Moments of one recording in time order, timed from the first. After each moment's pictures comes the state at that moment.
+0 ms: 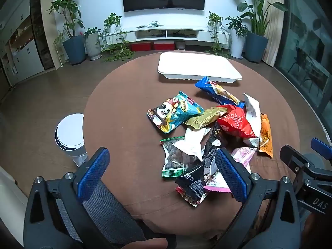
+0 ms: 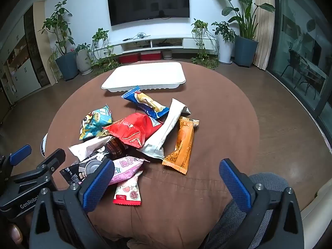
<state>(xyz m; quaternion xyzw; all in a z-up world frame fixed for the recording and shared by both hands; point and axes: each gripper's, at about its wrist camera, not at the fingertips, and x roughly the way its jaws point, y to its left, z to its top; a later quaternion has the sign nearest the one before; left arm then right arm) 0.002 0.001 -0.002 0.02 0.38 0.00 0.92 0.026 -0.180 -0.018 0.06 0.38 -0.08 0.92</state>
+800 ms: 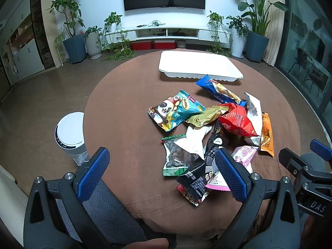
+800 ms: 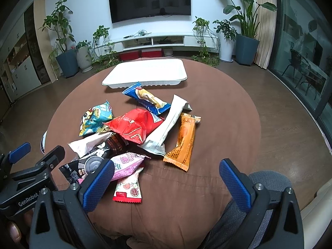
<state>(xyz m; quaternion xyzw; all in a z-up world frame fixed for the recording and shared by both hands) 0.000 0.003 -0.003 0.02 0.38 0.00 0.92 0.029 -0.177 -0.025 0.06 0.39 -0.07 0.92</state>
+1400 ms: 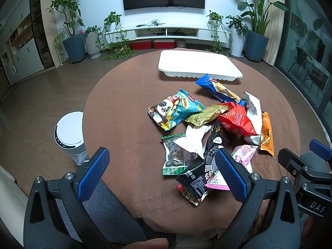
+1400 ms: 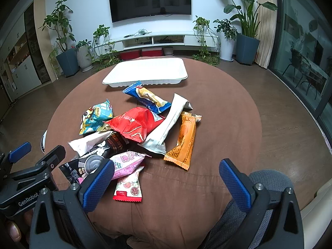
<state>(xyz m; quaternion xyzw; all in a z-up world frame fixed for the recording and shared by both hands) 0.000 0.003 -0.003 0.02 0.38 0.00 0.92 0.027 -0.177 -0.028 0.06 0.39 -0.07 0.92</state>
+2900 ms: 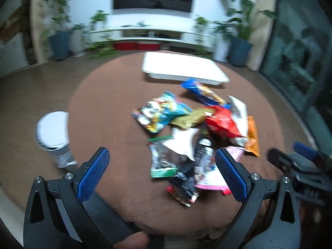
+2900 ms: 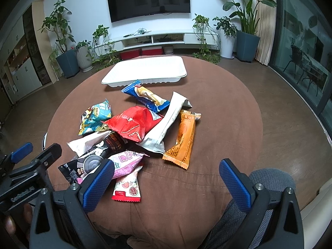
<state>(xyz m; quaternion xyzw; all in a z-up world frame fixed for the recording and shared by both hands) -0.005 0.020 -0.007 -0.03 0.38 -0.10 0.92 0.027 -0.179 -0.039 0.07 0.39 -0.07 0.92</state>
